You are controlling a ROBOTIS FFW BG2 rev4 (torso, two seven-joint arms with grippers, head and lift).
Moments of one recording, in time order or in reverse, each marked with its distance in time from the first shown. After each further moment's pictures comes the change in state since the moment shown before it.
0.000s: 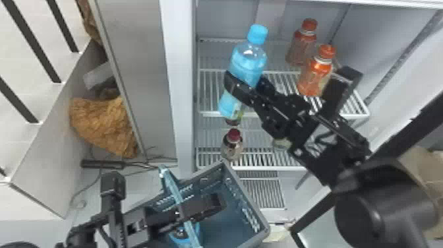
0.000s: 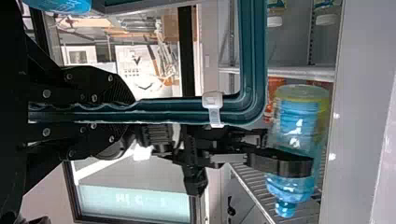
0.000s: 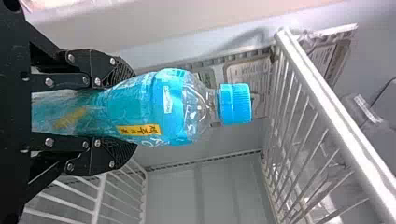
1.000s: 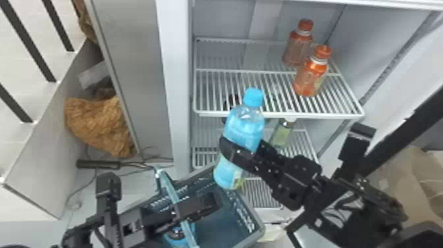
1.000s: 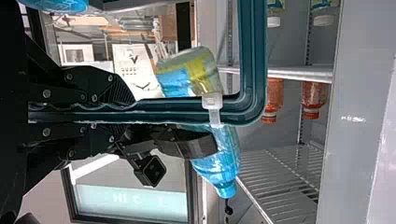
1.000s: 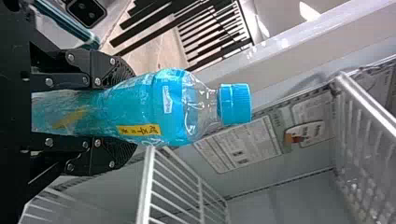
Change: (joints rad) left arm 0.005 -0.010 0.005 0.000 0.001 -0.003 0.003; right arm 0.352 -0.010 -0.107 -0.287 -0.075 0.237 0.101
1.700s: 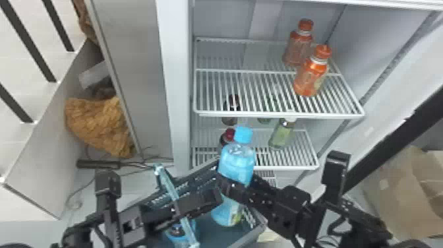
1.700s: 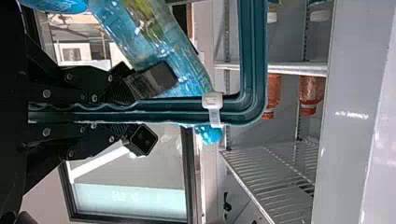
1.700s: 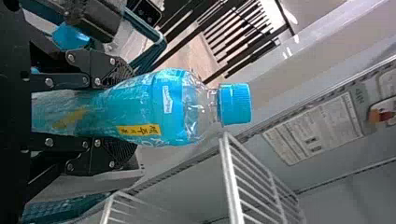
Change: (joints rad) left arm -0.005 0.001 0.000 0.000 0.009 -0.010 -0.001; right arm 0.051 0.010 -0.001 0.067 0.001 0.103 0.035
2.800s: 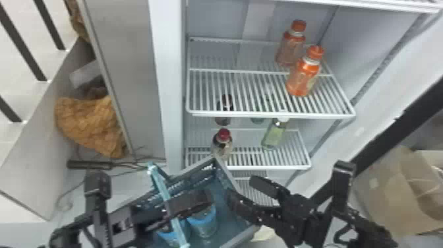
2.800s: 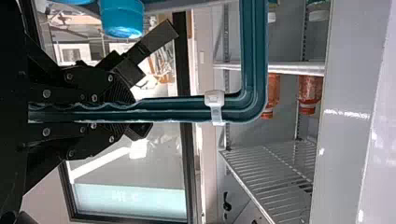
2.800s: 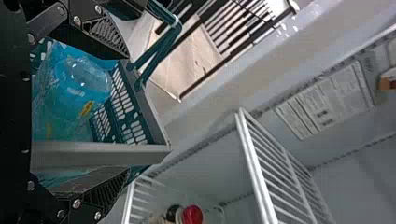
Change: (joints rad) left arm 0.000 0.005 0.000 0.000 0.004 -0.002 -0.001; right arm 0.053 0.005 -0.085 0.027 -0.014 -0.021 0.037
